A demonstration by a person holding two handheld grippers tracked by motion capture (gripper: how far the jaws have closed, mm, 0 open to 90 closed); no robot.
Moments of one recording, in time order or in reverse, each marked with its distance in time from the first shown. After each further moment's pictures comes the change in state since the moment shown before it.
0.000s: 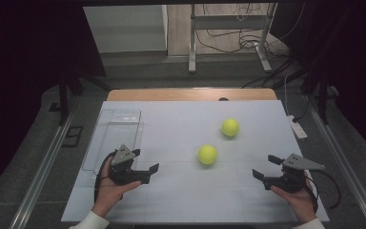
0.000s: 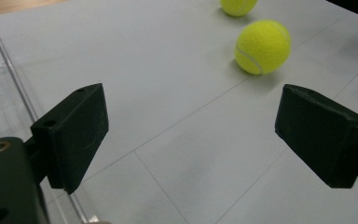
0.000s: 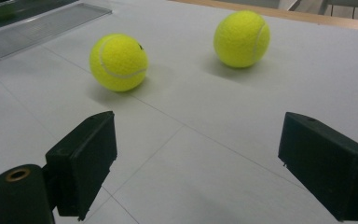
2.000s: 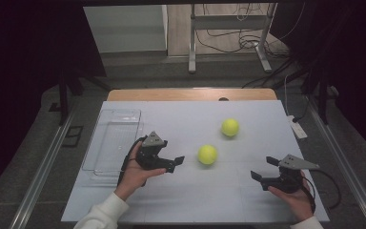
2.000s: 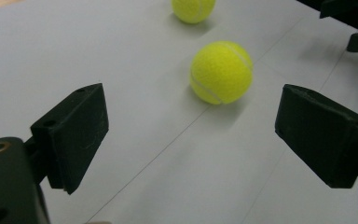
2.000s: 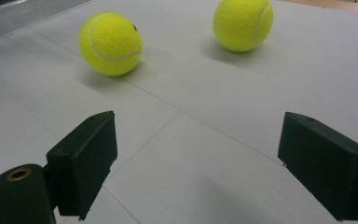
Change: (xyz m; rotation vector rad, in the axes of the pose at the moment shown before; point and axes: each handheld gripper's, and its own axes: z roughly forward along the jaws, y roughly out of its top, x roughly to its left) left arm -0.024 0.050 0.059 0.066 -0.161 0.045; right arm -0.001 -0.006 0.010 0.044 -0.007 -0.011
